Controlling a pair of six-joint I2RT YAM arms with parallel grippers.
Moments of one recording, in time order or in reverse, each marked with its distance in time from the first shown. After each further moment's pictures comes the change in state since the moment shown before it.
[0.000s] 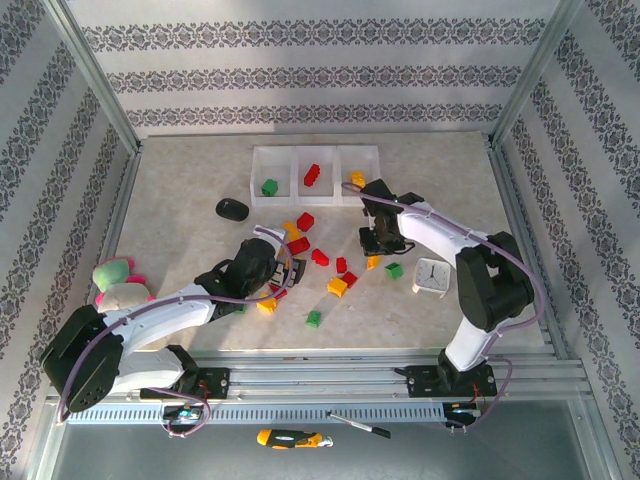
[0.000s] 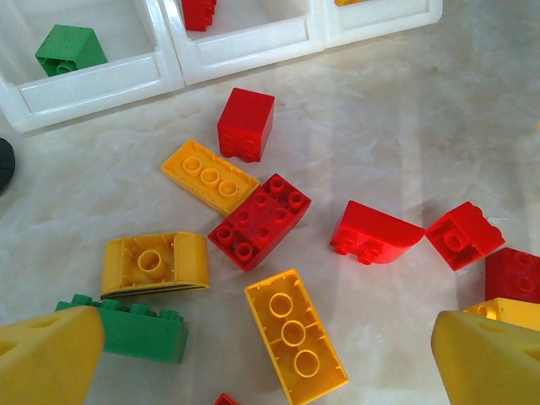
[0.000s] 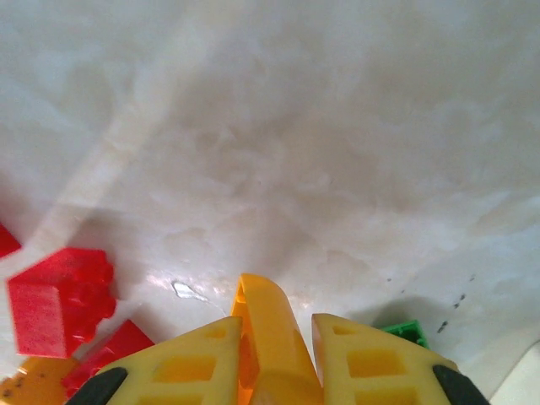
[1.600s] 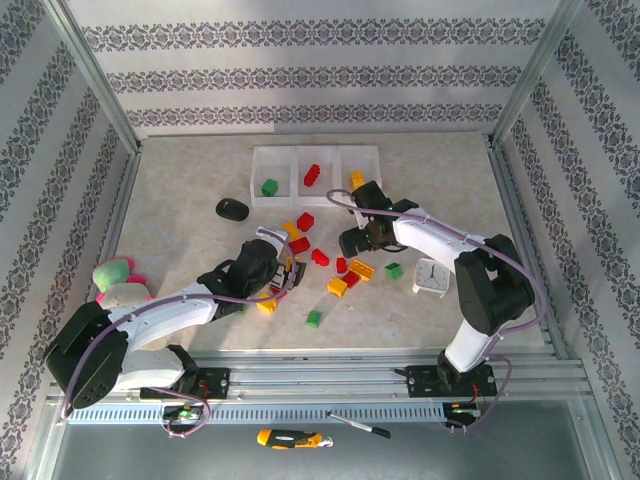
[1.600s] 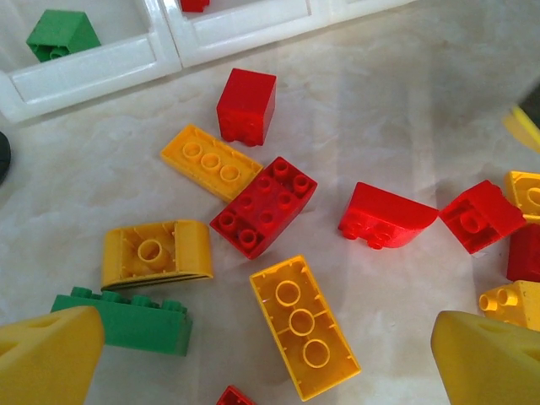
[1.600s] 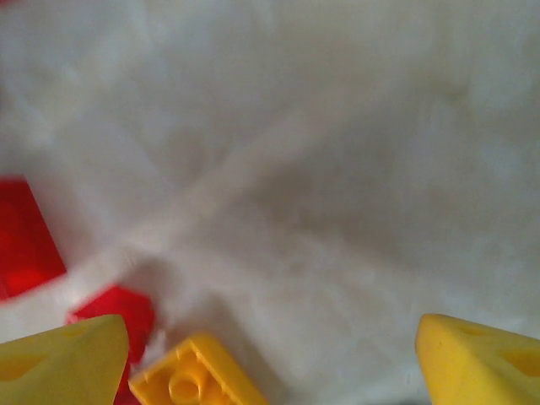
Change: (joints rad) left arm 0.000 0.031 0.000 -0.005 0.000 0.021; right arm 0.055 -0.012 -0.056 0.144 0.014 -0.200
